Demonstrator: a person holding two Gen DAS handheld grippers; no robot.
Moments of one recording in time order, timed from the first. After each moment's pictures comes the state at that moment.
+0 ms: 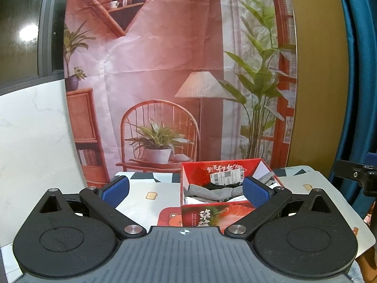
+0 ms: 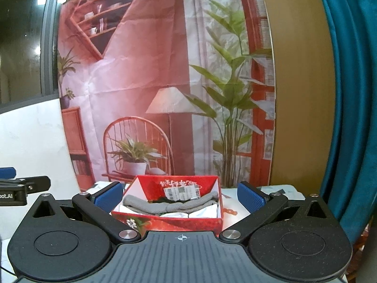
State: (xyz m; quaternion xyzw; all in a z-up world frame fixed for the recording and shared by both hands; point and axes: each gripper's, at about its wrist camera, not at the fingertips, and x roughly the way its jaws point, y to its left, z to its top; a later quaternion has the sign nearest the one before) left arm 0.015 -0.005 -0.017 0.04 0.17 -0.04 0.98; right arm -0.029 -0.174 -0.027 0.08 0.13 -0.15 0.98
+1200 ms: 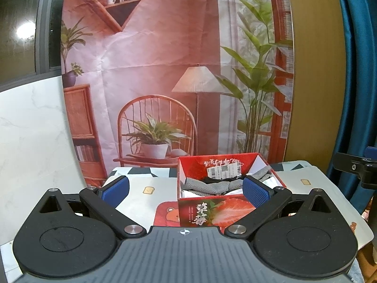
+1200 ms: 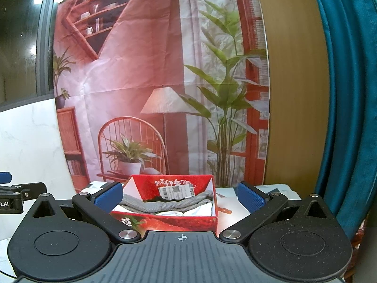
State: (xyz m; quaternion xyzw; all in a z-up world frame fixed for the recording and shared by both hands) left arm 0.013 0.002 -0.025 0.05 0.18 -0.05 0.98; right arm -0.032 -0.176 -0.029 0.08 0.12 -0.16 0.98
